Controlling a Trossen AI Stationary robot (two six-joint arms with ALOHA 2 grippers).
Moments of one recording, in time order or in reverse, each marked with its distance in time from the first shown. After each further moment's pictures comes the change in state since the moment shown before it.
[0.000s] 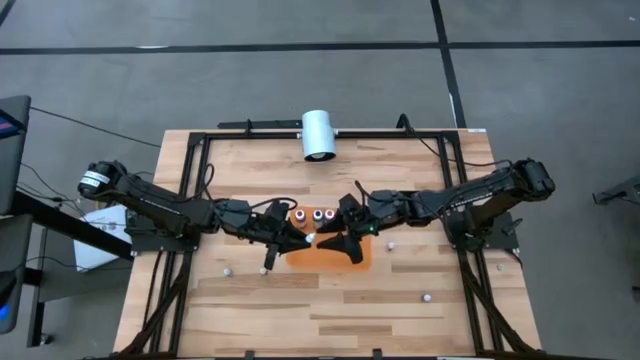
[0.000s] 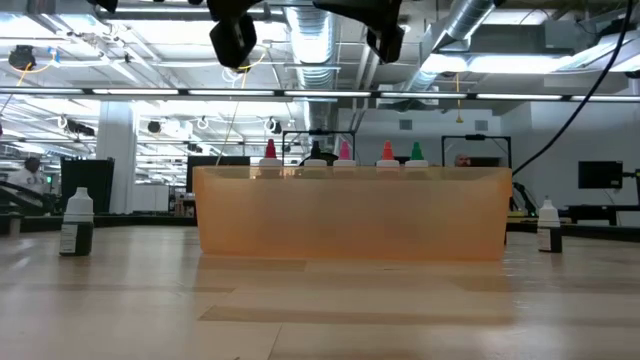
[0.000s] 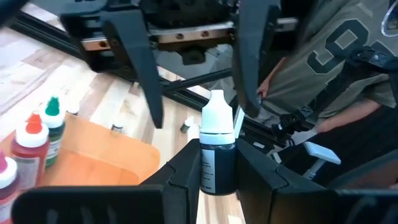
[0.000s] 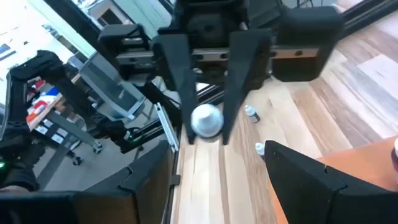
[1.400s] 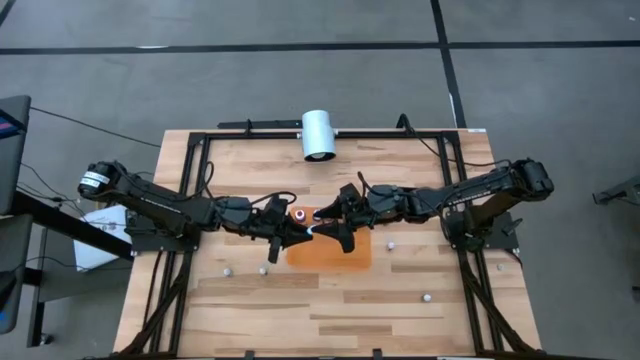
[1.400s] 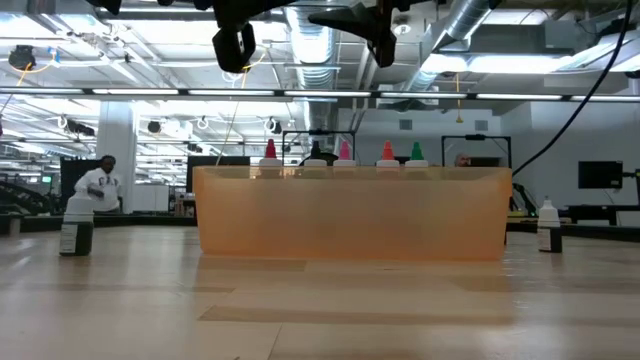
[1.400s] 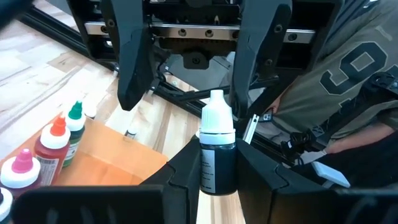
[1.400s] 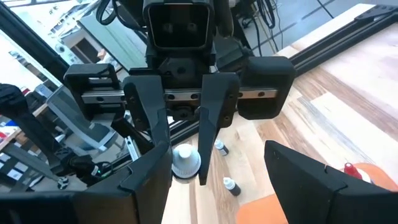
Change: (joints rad) left arm 0.026 0.000 0.000 0.009 -0.050 -0.054; right arm -0.030 0.008 0.000 0.053 0.137 -0.028
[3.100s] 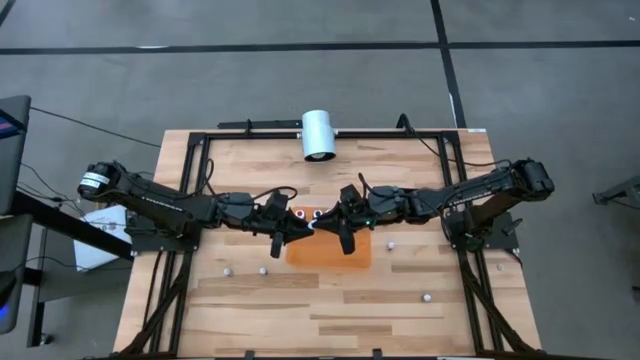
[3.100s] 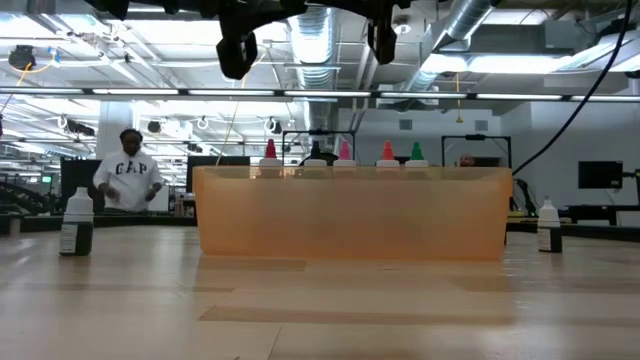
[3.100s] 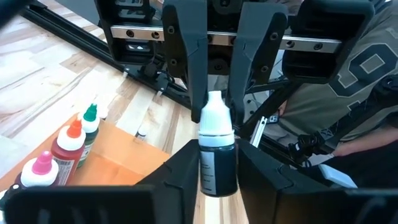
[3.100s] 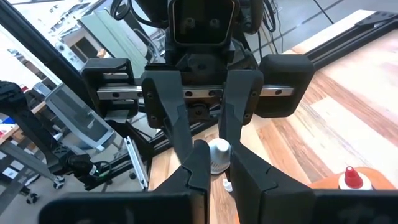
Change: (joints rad) left arm 0.031 0.001 0.000 -0.008 0.027 0.003; right arm 0.002 0.000 0.001 0.001 0.019 -0.021
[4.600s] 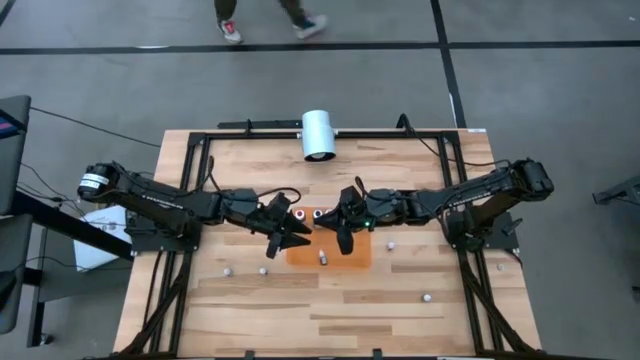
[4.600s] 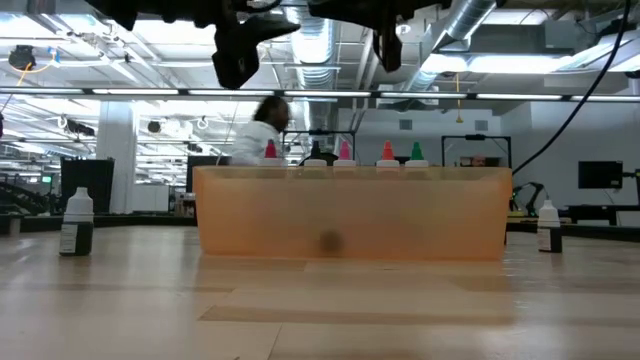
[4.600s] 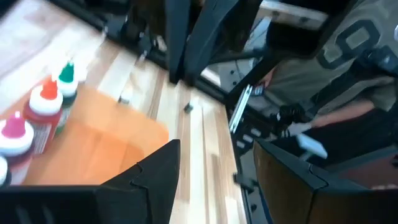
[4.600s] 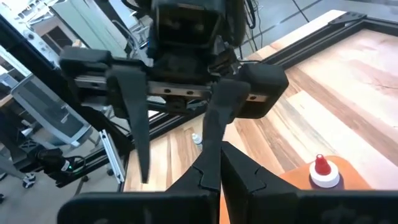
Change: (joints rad) left arm 0.050 -0.001 0.002 -0.085 0.187 -0.041; right arm 0.025 0.002 -0.002 -0.056 0.070 -0.027
